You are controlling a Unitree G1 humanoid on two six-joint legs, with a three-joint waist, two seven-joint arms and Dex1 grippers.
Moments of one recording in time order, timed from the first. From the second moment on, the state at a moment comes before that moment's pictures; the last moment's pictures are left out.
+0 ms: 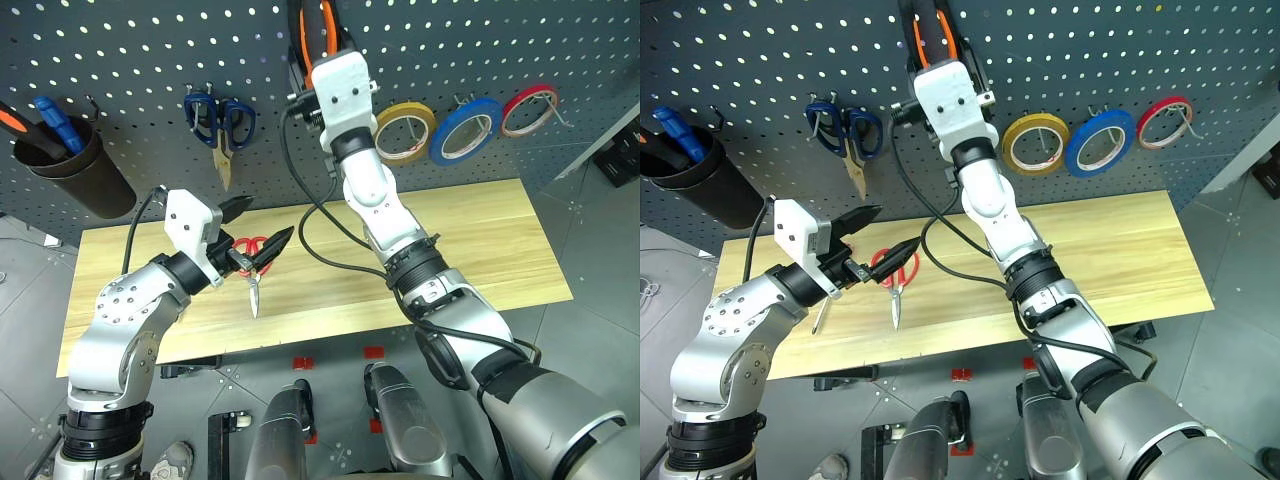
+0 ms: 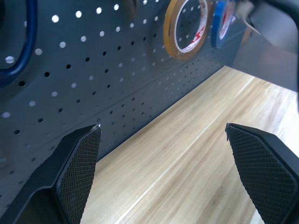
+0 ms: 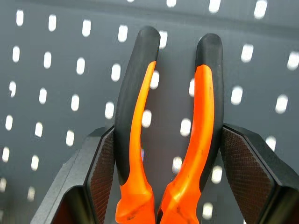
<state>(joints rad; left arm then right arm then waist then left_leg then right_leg) -0.23 0.55 0.18 -0.39 -0.46 0.45 -0.57 -1.17 0.11 0.11 0.80 -0.21 -0.40 -0.17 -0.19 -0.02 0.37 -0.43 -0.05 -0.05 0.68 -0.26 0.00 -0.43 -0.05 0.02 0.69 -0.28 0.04</state>
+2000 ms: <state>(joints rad) -0.40 0.31 0.05 0.09 -0.19 0.94 -0.12 -0.55 -0.28 0.31 -0.49 0.40 1.03 0.63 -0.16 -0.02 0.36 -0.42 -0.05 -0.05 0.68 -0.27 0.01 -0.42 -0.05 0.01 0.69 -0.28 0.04</state>
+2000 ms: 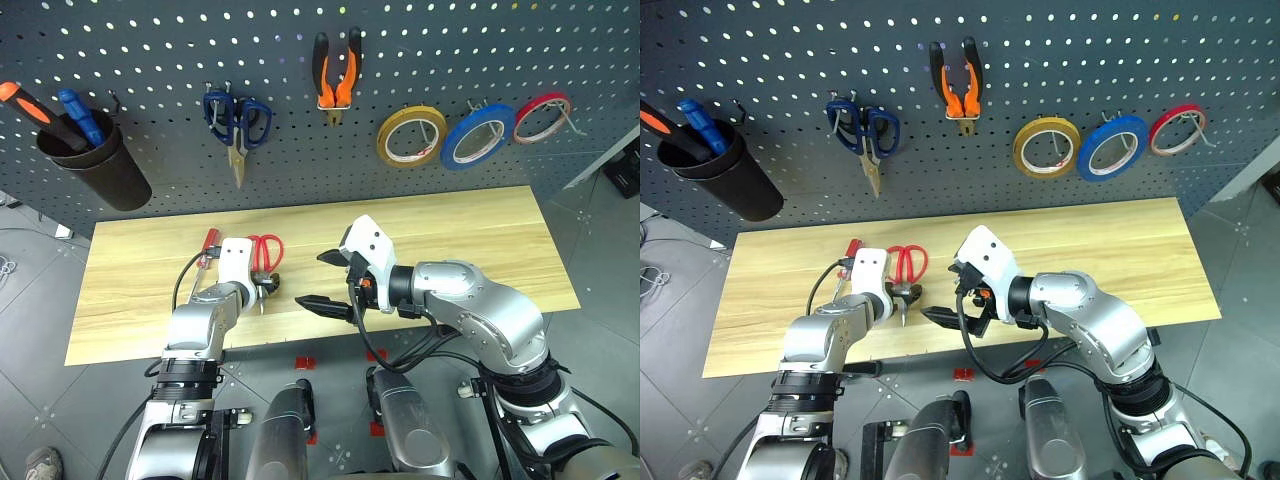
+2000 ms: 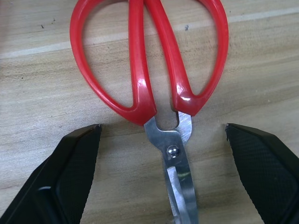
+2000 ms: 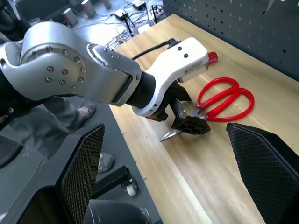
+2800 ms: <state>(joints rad) -0.49 0.24 0.10 0.23 -0.13 1.01 -0.08 -0.54 -0.24 0.23 -0.50 0.56 1.19 0.56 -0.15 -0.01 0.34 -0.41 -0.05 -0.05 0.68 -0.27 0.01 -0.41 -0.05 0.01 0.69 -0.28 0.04</state>
